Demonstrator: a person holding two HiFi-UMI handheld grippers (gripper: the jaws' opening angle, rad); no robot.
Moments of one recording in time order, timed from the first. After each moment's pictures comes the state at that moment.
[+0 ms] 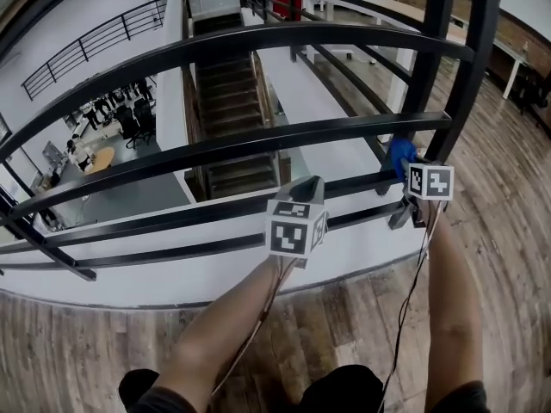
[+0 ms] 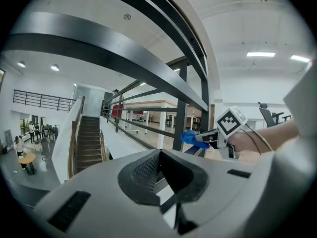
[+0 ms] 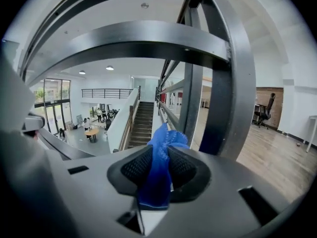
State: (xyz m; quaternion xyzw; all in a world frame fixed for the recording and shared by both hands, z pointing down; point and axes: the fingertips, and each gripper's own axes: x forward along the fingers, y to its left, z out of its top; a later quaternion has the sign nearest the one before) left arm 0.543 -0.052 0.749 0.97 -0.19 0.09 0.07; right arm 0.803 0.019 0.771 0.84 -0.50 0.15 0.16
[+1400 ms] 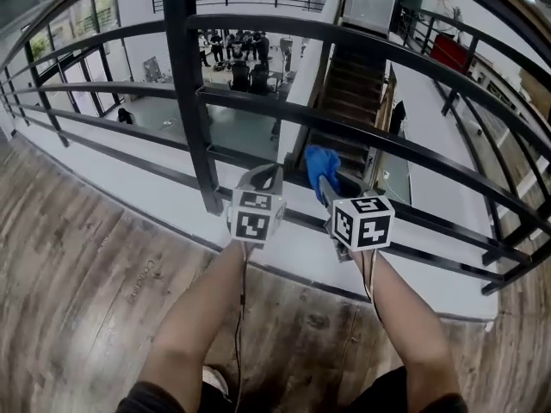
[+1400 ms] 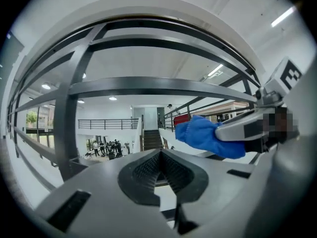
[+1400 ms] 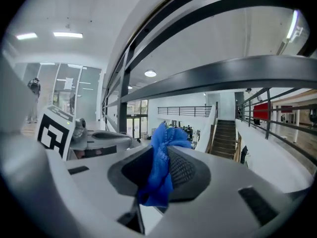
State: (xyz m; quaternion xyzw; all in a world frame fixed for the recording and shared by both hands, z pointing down) left arm -0.128 -0.307 0.768 0.86 -0.50 0.07 0.00; right arm -0.027 -0.266 0.748 0.56 -0.82 0.04 0.12
